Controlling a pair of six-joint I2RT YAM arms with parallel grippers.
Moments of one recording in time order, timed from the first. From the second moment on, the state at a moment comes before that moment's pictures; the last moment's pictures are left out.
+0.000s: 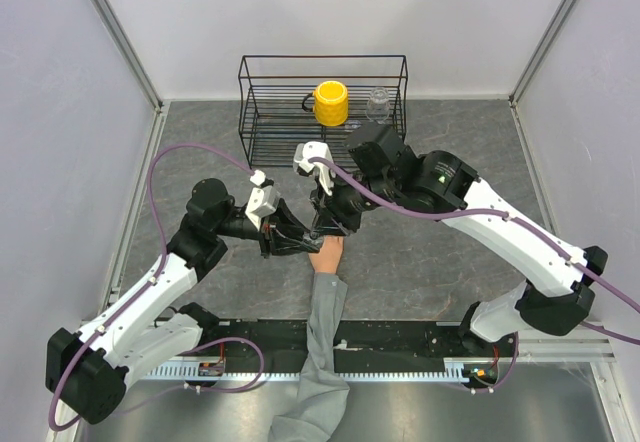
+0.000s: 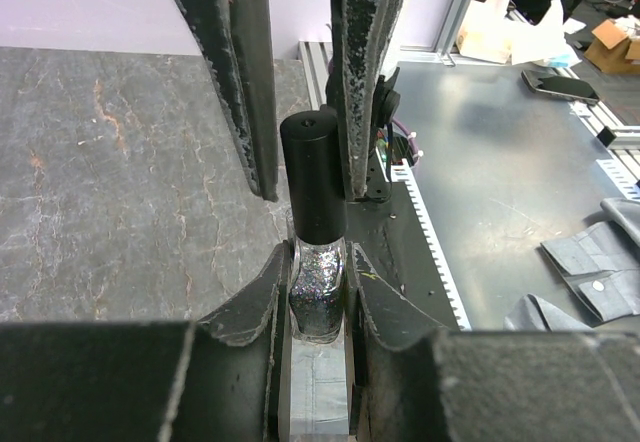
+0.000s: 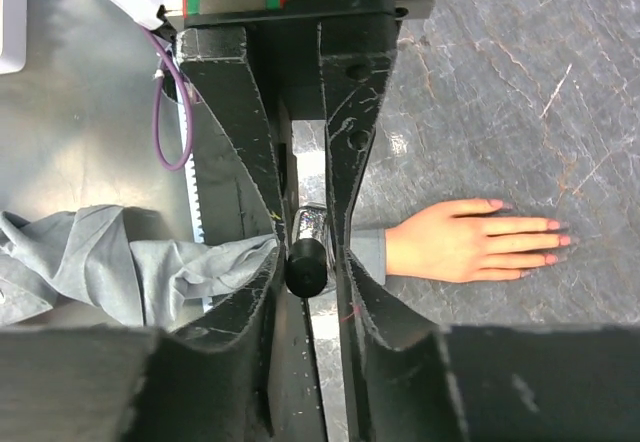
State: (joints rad) left arm -0.53 0.90 0.65 0.24 1.19 -0.09; right arm 0.98 1.46 1.76 -0.97 -0.45 -0.10
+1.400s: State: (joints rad) left arm -0.47 0.85 0.62 0.22 0.96 -0.10; right arm 1.35 1.32 1.59 -0.75 0.52 0.39
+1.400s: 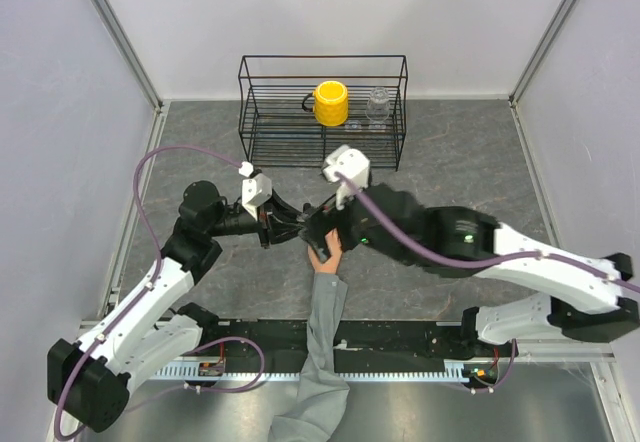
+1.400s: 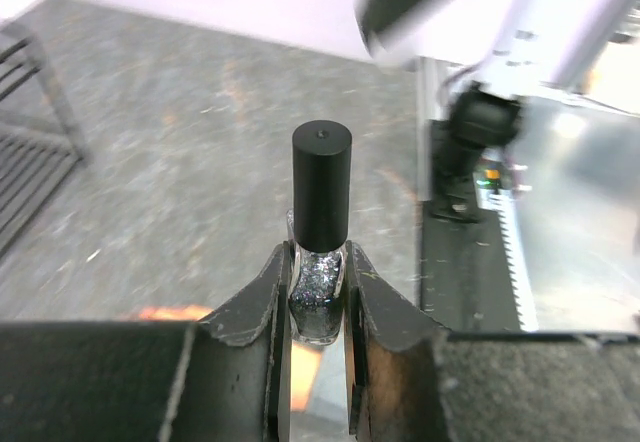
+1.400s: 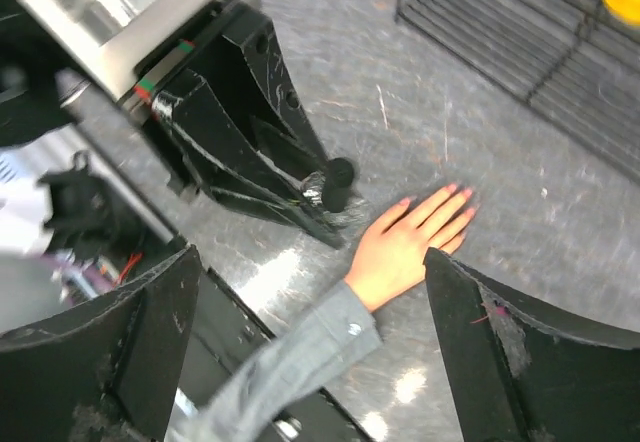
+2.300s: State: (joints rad) left arm -0.49 0.93 0.63 0.58 1.32 -0.38; right arm 1.03 1.31 1.56 -0.67 -0.45 0.02
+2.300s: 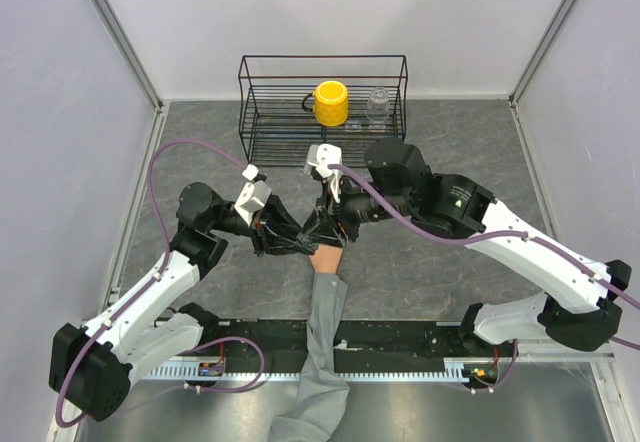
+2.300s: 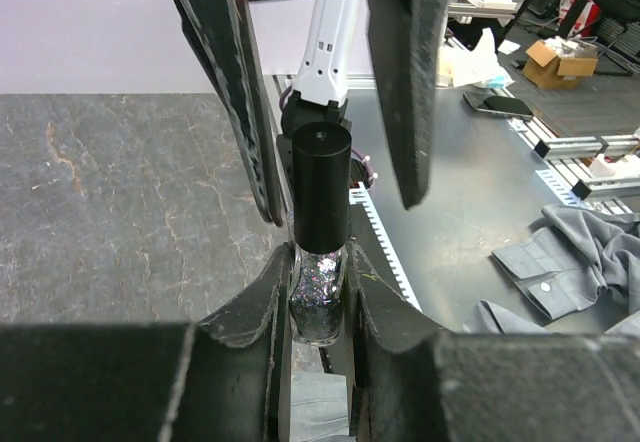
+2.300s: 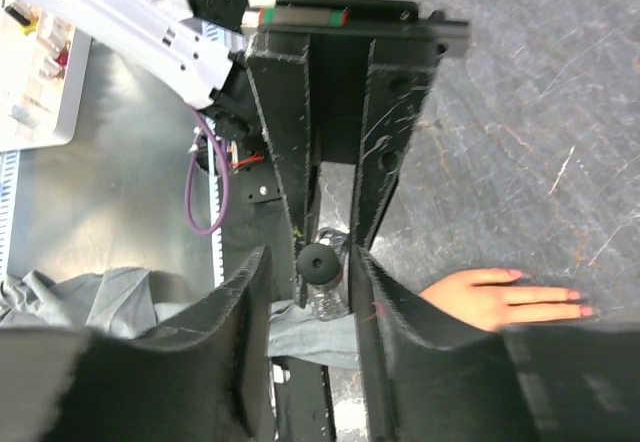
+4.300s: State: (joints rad) left arm -0.49 0.98 0.71 0.27 1.04 -0.20; right arm 1.25 1.23 1.56 -0.68 0.44 0.29
